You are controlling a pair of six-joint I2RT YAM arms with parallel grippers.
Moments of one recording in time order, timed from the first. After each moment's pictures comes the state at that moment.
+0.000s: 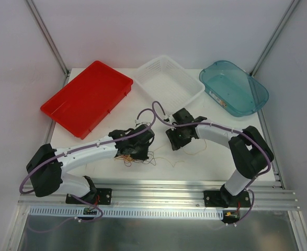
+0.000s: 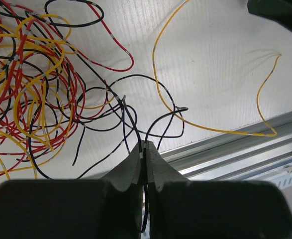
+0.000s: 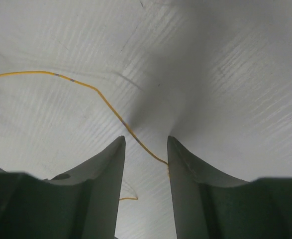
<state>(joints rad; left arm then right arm) -0.98 1.36 0.91 -0.66 -0.11 -0.80 0.66 1.66 0.98 -0.49 -0.16 0.05</state>
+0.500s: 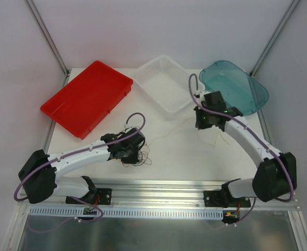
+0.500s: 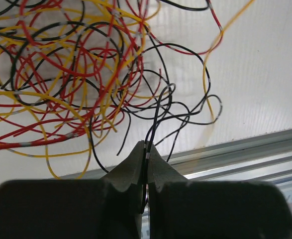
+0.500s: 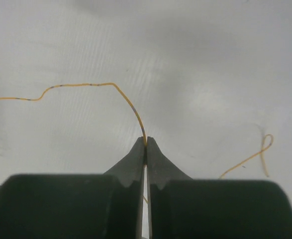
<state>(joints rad) -0.92 1.27 0.78 -0.69 -0.11 -0.82 0.42 1.40 1.04 -0.62 -0.08 0.08</state>
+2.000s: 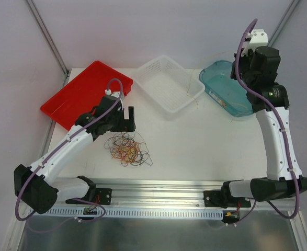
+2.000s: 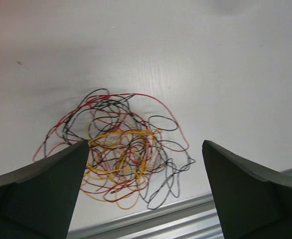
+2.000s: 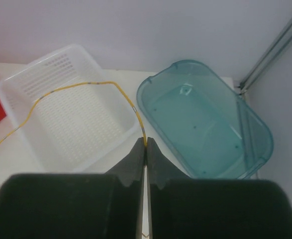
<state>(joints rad) -0.54 1.21 1.08 -0.70 -0.06 -0.48 0.18 1.31 1.72 -0.66 0.09 0.02</state>
